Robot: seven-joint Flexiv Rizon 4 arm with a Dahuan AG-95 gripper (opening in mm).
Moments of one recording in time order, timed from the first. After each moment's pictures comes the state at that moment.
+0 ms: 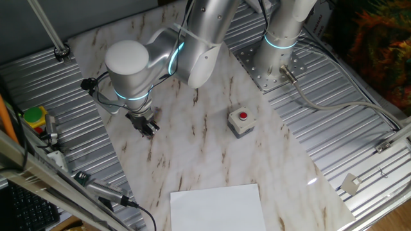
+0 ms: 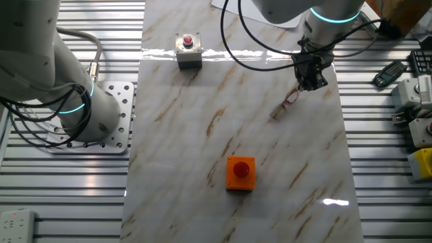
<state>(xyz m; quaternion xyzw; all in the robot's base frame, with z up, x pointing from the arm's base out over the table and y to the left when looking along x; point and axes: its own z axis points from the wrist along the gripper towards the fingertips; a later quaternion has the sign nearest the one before) 0.603 0.076 0.039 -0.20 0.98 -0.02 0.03</state>
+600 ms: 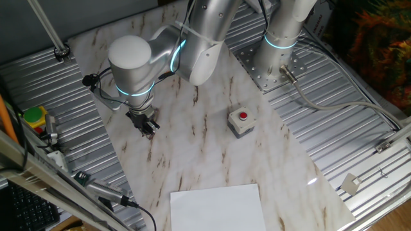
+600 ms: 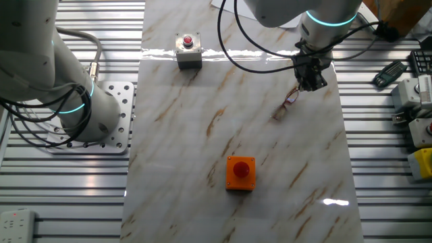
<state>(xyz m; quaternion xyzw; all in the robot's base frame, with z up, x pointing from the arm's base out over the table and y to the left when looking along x) 0.603 0.076 0.042 -0.20 0.98 -0.02 0.04</state>
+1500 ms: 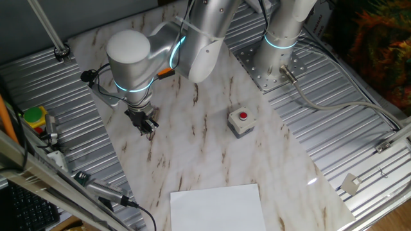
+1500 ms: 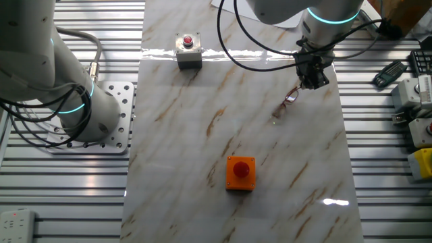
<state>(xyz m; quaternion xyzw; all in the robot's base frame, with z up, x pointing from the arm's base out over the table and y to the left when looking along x) 0.605 0.076 0.053 -0.20 0.98 -0.01 0.05</state>
